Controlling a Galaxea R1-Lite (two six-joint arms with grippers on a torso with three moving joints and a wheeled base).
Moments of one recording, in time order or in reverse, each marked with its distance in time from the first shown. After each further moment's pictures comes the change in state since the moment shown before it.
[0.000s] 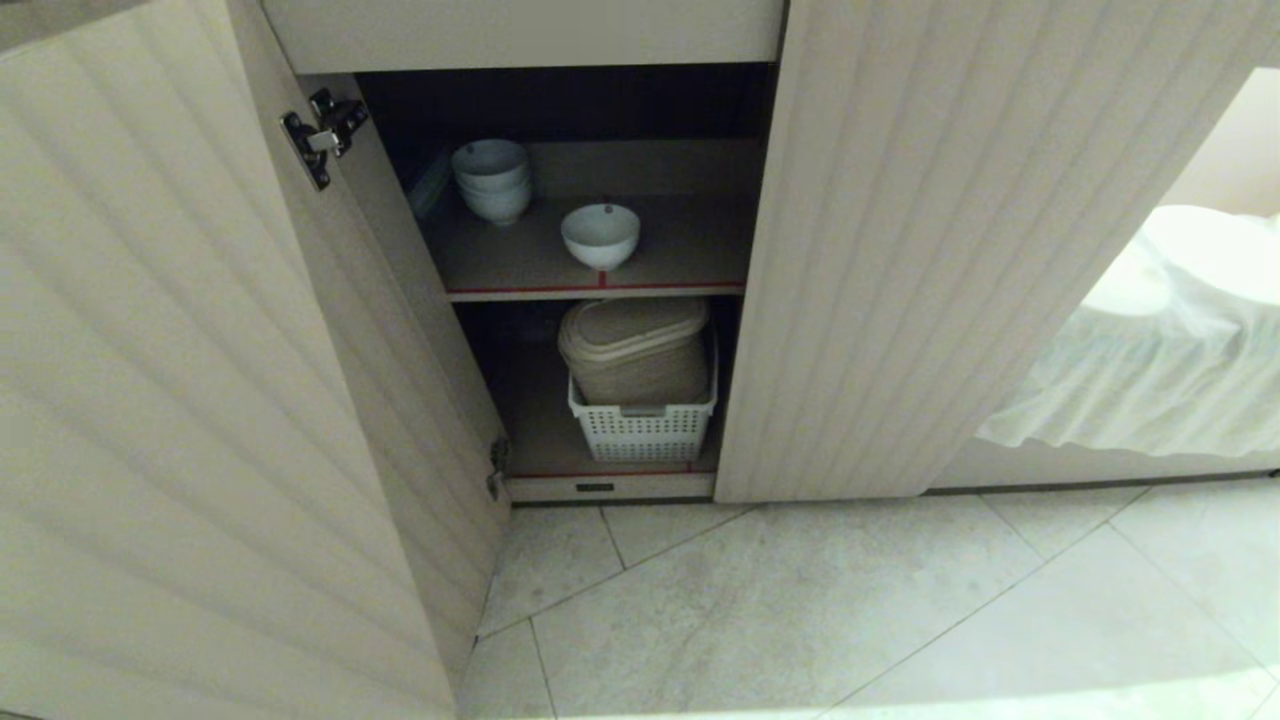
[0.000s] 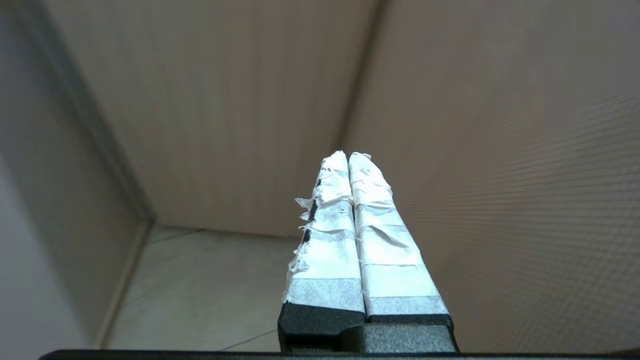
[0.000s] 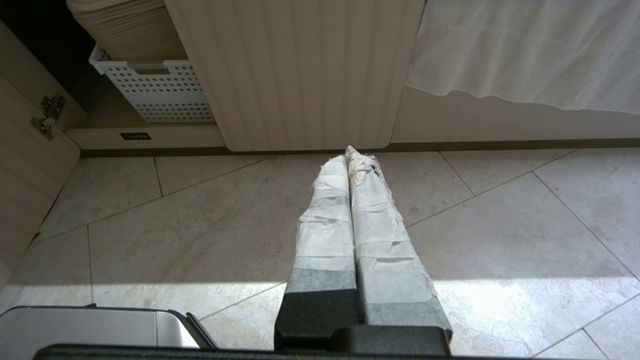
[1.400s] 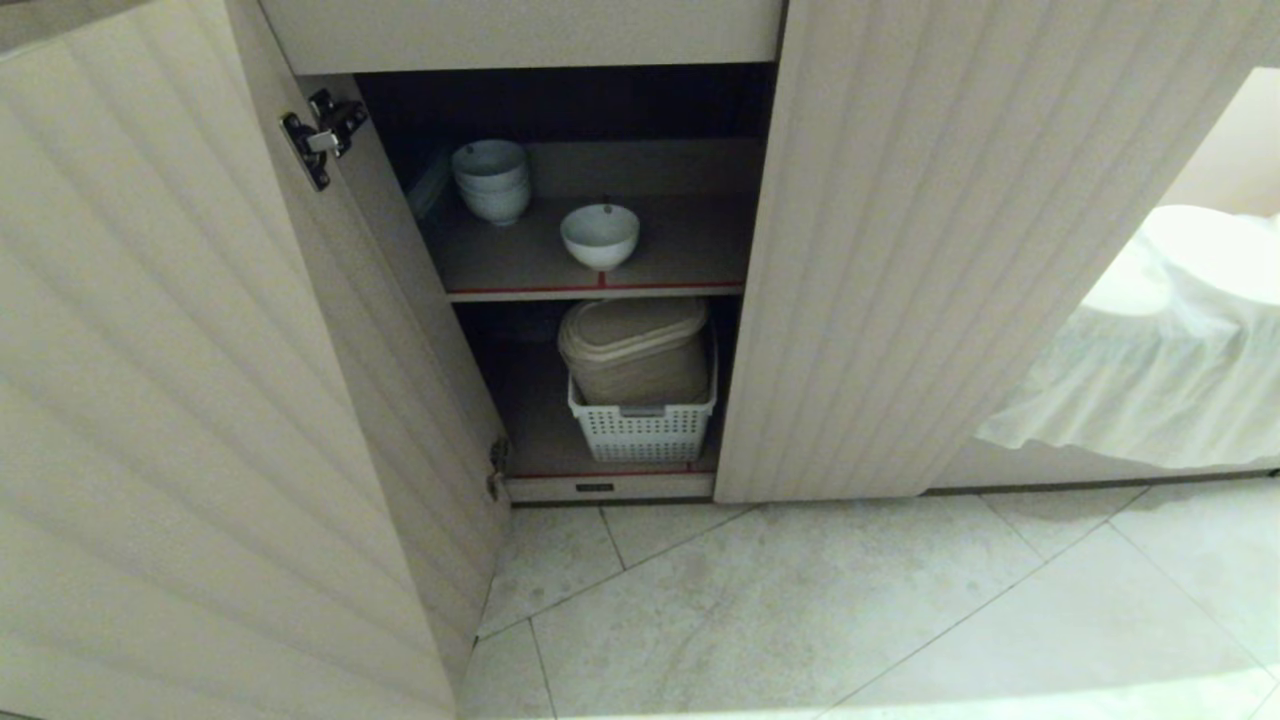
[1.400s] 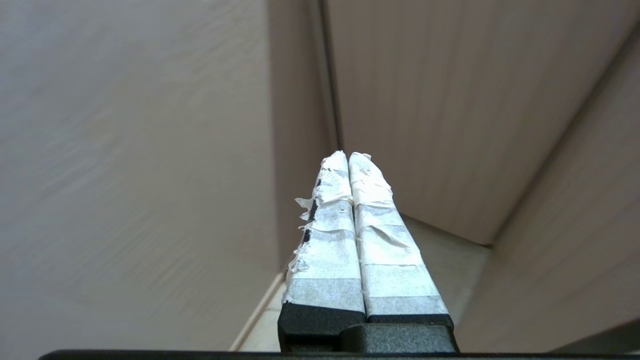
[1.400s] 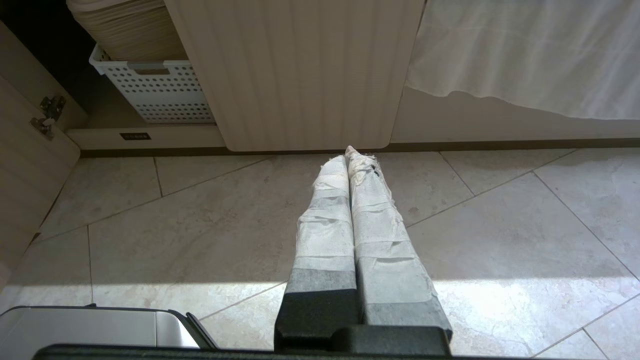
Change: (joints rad) left arm 0.673 -0.092 0.027 0.241 -0.119 -0.021; right arm 0.000 0.000 0.000 0.000 0.000 0.000
